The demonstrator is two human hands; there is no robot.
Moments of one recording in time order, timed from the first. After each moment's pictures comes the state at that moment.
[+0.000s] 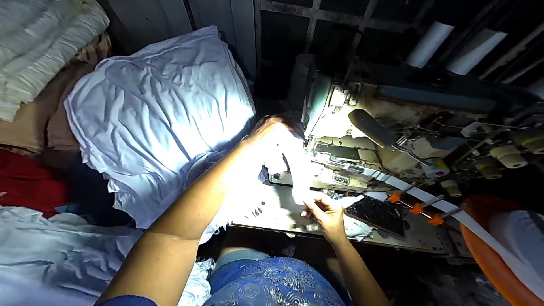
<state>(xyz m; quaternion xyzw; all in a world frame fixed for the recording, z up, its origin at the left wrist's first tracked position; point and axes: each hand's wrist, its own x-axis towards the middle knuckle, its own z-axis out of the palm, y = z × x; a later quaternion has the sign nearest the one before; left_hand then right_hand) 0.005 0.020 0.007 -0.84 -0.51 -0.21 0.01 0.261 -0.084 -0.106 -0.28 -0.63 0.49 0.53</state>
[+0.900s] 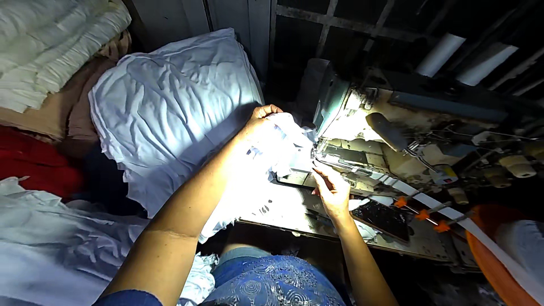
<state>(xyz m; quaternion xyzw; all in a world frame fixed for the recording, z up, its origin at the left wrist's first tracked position) -0.033 0.009 0.003 -0.59 -0.39 -0.60 -0.38 0.240 -0.035 -0.087 -0.28 -0.72 0.30 0.56</state>
